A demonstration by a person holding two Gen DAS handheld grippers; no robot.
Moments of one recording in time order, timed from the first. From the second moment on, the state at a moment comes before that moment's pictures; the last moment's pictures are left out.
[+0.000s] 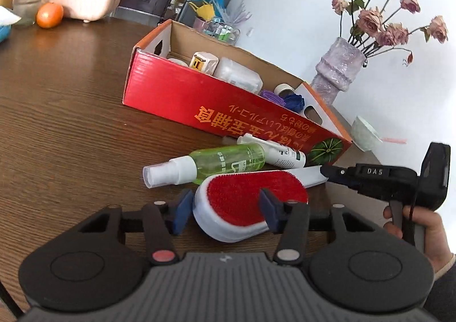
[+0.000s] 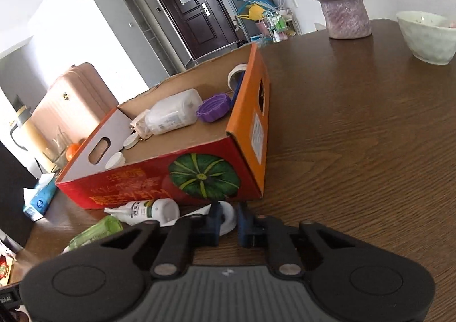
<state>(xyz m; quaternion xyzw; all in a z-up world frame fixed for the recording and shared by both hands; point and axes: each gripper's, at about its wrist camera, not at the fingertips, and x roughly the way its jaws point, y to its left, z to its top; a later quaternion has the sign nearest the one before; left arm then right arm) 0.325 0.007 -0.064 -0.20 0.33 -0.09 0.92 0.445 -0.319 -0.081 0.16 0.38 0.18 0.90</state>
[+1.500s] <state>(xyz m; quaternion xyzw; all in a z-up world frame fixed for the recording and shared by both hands) 0.254 0.036 0.020 -0.19 0.22 -0.11 0.95 0.261 -0.310 0.012 0.18 0.26 0.15 0.94</state>
